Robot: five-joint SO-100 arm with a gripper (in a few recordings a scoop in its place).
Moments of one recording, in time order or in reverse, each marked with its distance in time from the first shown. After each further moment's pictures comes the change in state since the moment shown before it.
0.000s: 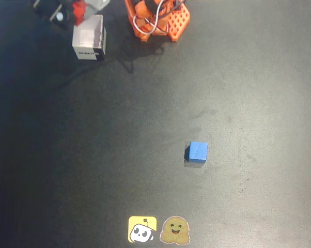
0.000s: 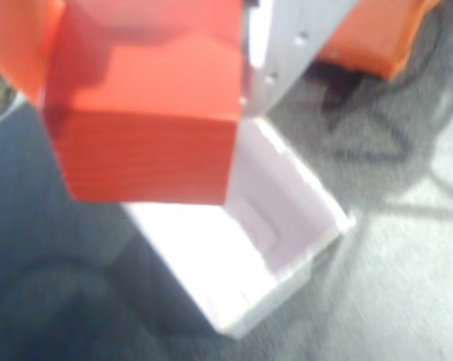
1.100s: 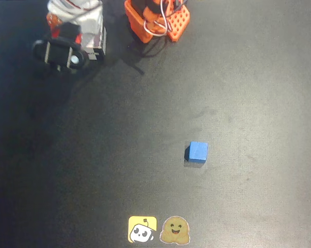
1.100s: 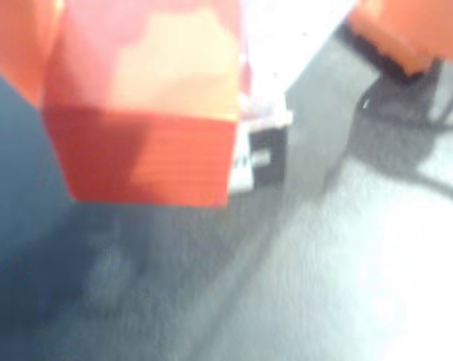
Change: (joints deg) arm -21.0 -23.7 -18.3 -0.1 -8.1
